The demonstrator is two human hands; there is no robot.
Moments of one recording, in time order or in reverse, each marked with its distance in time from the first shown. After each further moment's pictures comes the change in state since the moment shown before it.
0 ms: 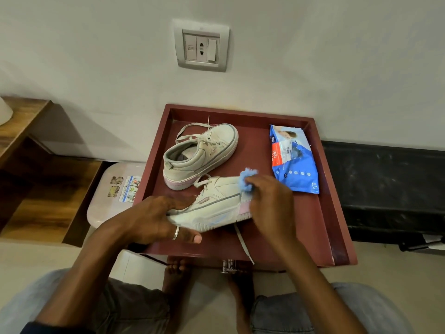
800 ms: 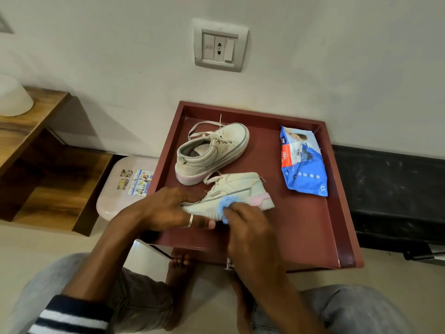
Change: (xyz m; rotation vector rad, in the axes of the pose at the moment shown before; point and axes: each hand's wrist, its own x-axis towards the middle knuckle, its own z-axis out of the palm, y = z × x) left_hand 0.003 0.005 -0.003 0.062 -0.003 -0.094; right_hand -0.062 -0.050 0.006 -0.120 -0.070 -0.260
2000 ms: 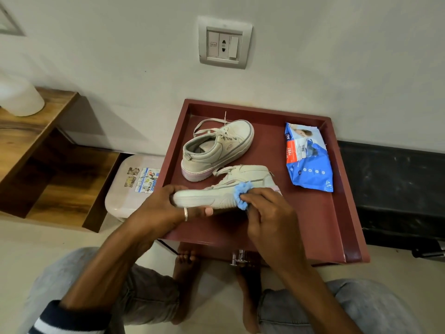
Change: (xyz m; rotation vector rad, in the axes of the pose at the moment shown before) left_hand -0.034 0.014 0.023 -0.728 0.373 -0.319; right_hand 0.015 0.018 -0.019 0.168 0.065 0.056
